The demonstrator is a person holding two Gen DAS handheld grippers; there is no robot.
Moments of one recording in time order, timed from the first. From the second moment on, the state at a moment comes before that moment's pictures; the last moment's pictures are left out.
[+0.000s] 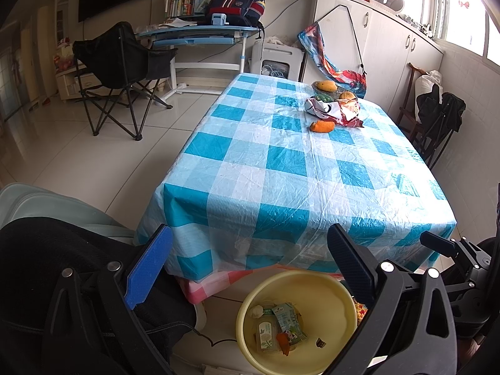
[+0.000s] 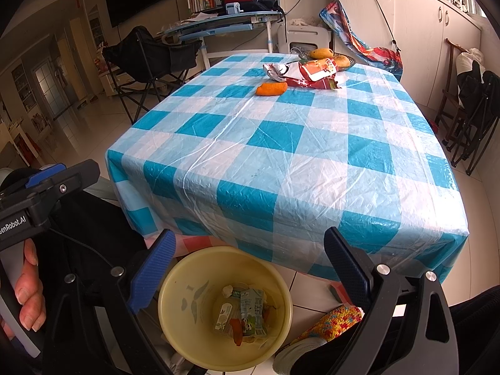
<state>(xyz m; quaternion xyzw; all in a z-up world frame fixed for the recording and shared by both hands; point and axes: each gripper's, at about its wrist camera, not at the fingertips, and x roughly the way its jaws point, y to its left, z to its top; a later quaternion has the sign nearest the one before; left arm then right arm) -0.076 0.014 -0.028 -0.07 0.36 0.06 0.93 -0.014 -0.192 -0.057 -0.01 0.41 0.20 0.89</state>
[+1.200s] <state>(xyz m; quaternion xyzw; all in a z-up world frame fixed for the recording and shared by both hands) -0.077 0.015 -0.031 -0.07 0.37 0.06 0.93 -0.014 -0.189 -0.062 -0.02 0.42 0.20 0.89</state>
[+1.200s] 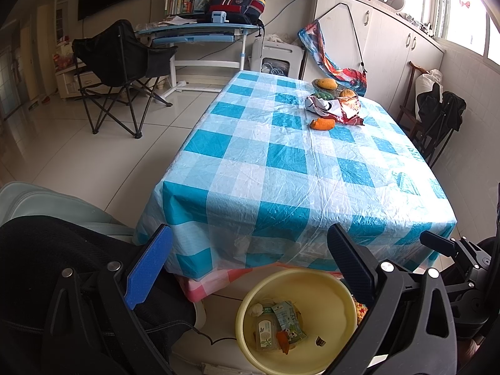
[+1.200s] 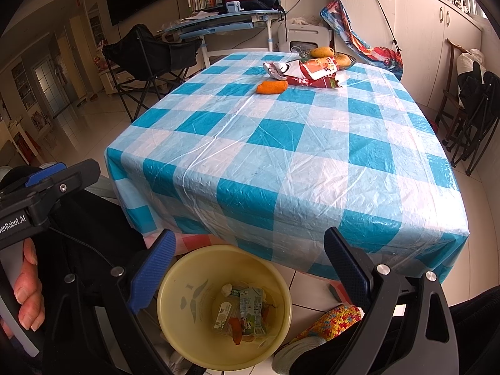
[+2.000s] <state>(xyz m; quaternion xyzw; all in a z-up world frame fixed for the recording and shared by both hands) -0.077 0.015 -0.032 -0.07 0.37 0.06 0.92 -0.013 -0.187 -0.062 -0.02 0.42 0.20 0.89</state>
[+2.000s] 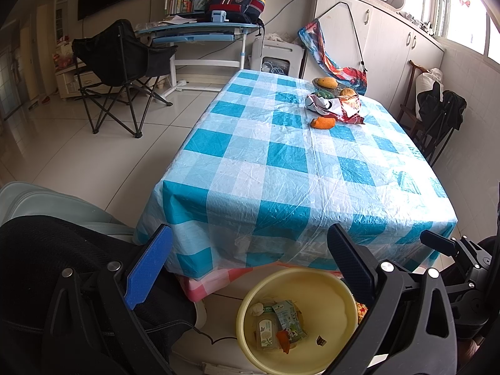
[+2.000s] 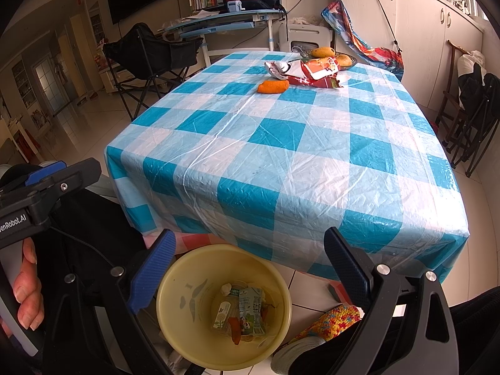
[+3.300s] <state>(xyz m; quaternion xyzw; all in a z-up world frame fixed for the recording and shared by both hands) -0.073 0.025 -0.016 -0.11 0.33 0.06 0.93 0.047 -0.226 -0.042 0.11 0.43 0.19 0.87</state>
